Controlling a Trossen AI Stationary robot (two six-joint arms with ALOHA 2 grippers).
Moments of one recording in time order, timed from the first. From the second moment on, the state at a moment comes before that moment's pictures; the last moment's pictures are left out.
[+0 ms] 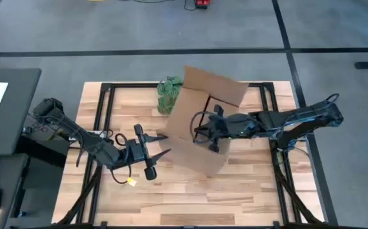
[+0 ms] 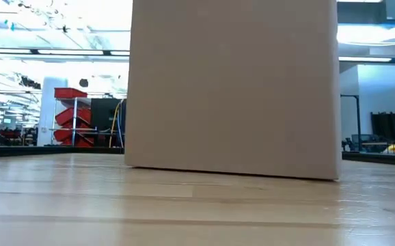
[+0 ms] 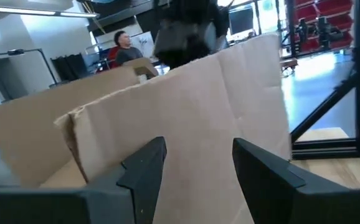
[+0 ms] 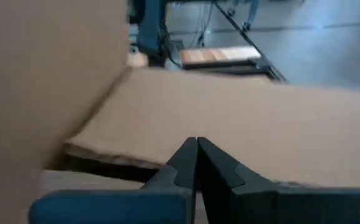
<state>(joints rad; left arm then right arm) -0.56 1.24 0.94 0.36 -0.93 0.27 0.21 1.33 1.26 -0.32 0.39 0.12</state>
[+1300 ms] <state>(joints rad) -0.51 1.24 0.94 0.31 -0.92 0.20 -0.14 0.94 1.43 -0.94 0.63 0.44</state>
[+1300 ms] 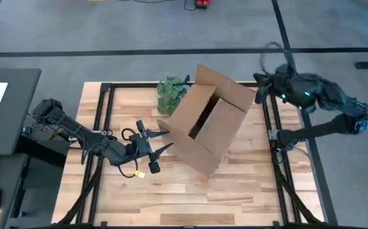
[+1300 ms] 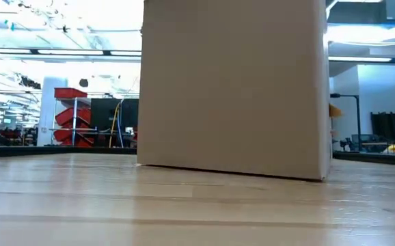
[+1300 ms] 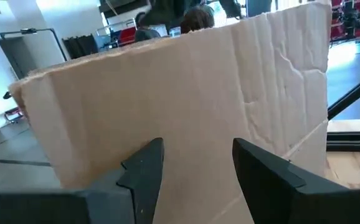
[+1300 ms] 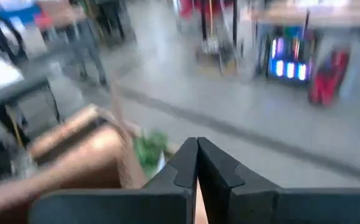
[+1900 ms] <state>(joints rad) -0.40 1.24 0.94 0.27 -0.90 0.20 -0.06 1.16 1.42 -0.87 0.23 0.42</state>
